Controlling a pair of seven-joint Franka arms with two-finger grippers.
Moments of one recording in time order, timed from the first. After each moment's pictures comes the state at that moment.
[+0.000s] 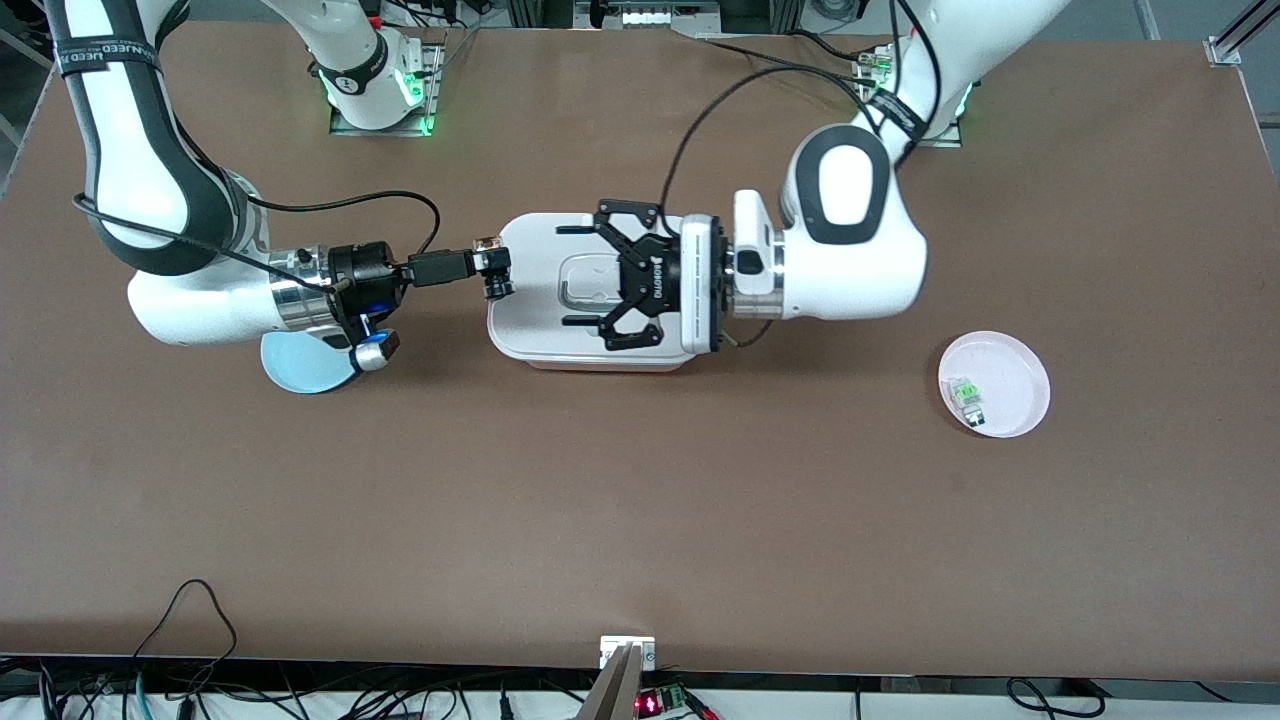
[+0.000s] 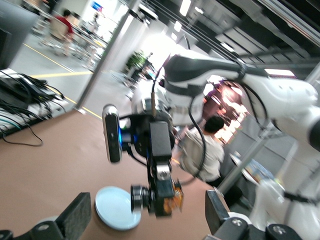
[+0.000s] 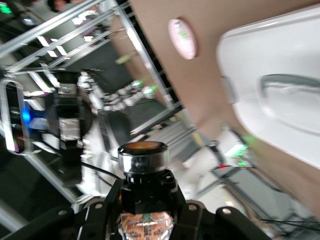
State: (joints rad) left arm -0.12 0.53 -0.52 -1.50 -1.40 2.17 1.37; right arm 0.09 0.30 0.10 -1.82 1.29 1.61 -0.02
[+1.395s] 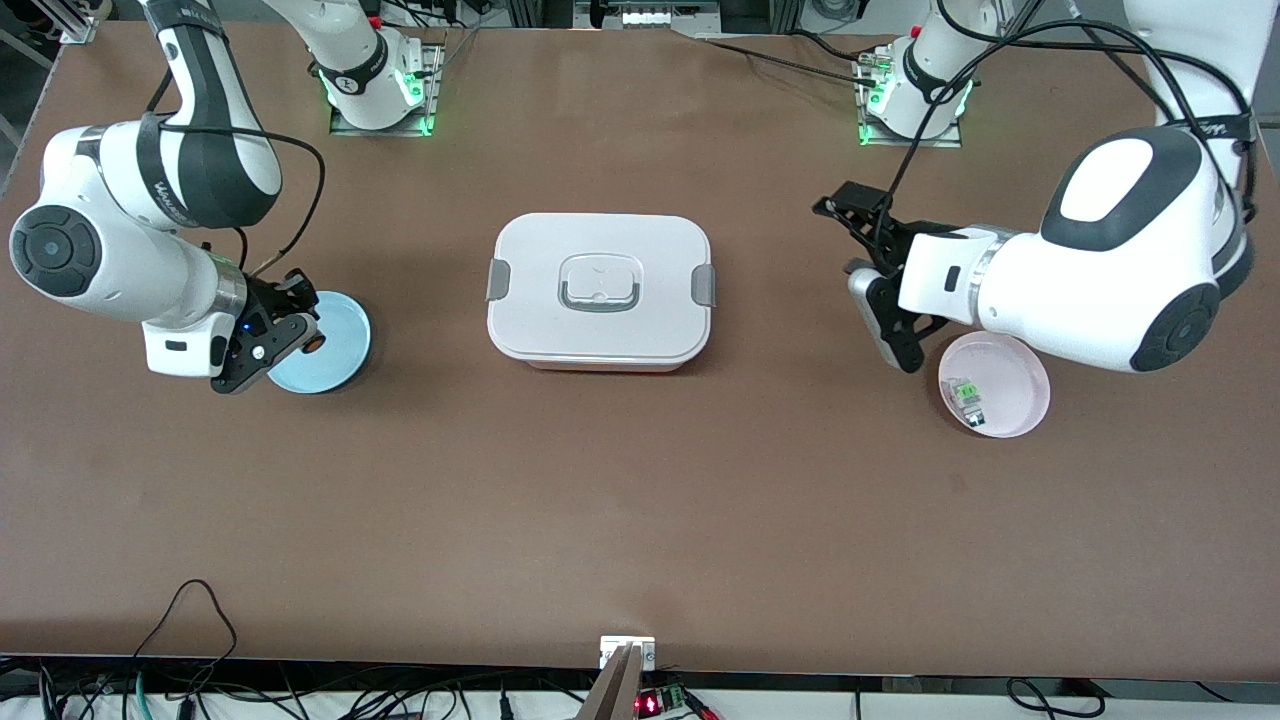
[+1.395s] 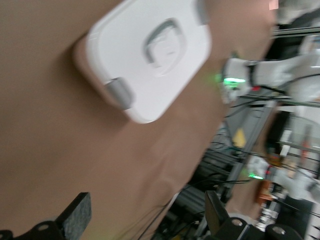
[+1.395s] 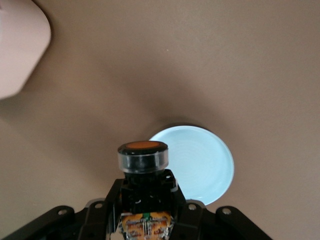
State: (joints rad) left arm 0.15 0.50 -0.52 -1.25 -0.36 1.28 0.29; right arm 0.02 0.24 0.09 -1.81 -0.05 1.87 -0.65
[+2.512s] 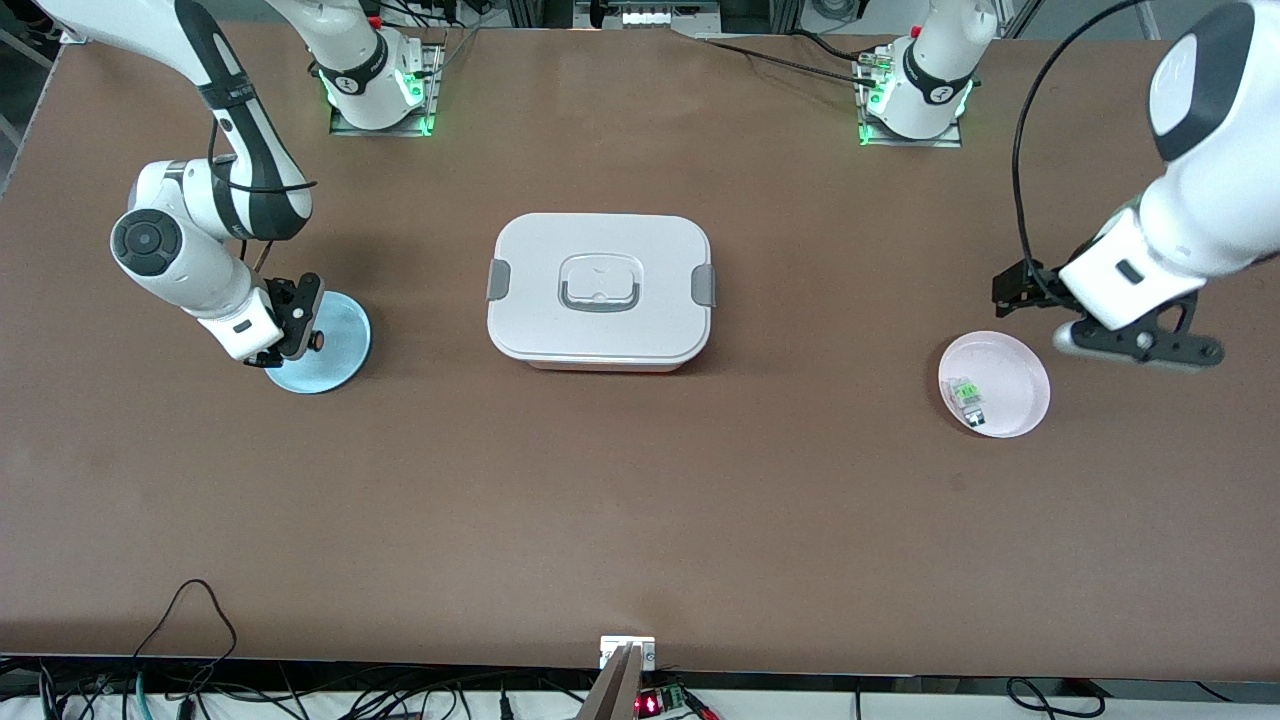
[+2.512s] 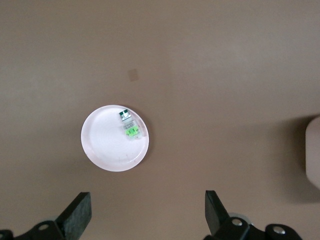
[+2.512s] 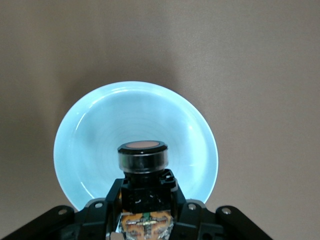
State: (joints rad) left arm -0.04 0.12 -0.09 -1.59 0.04 1.67 -0.06; right arm -0.11 0.25 0.09 -2.25 -0.20 2.47 -1.30
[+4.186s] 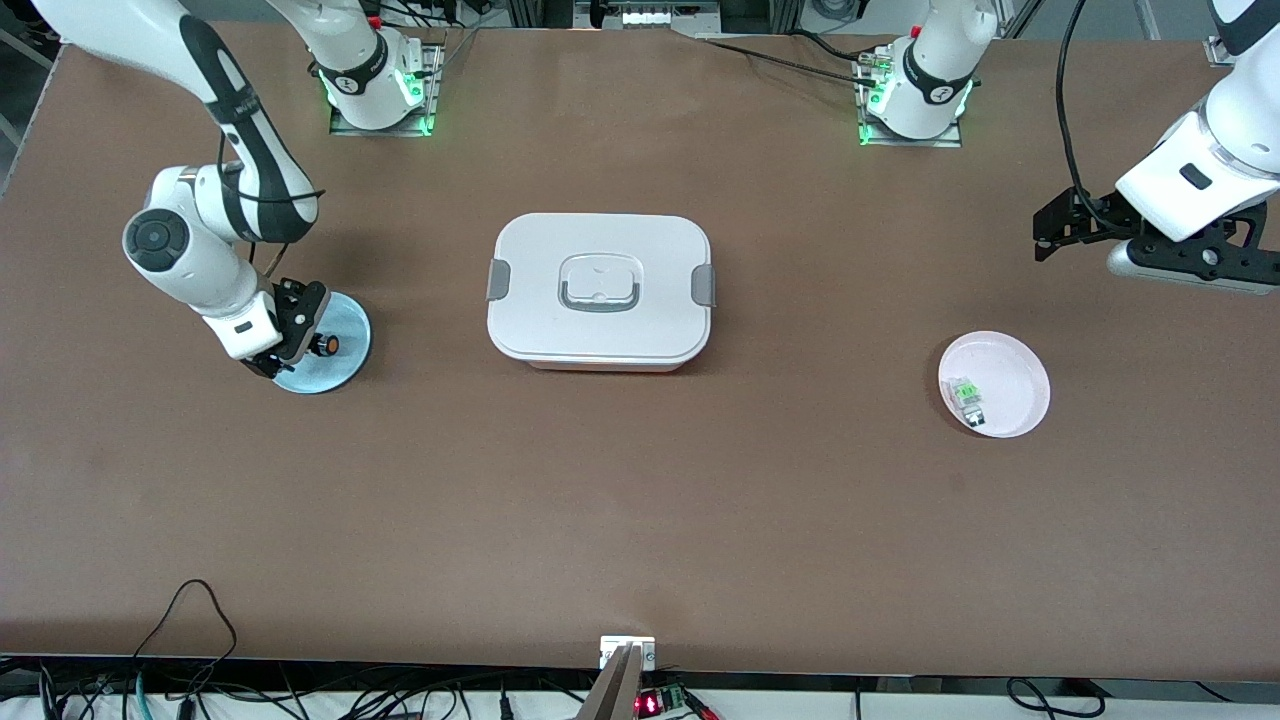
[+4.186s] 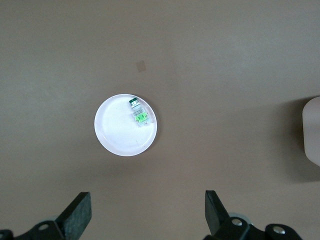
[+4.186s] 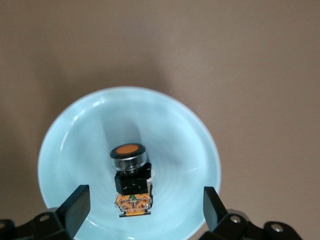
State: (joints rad) left arm -0.01 0.01 -0.09 -1.61 0.04 1.60 0.05; right arm -0.13 0.24 0.12 -2.26 -0.14 2.52 -1.16
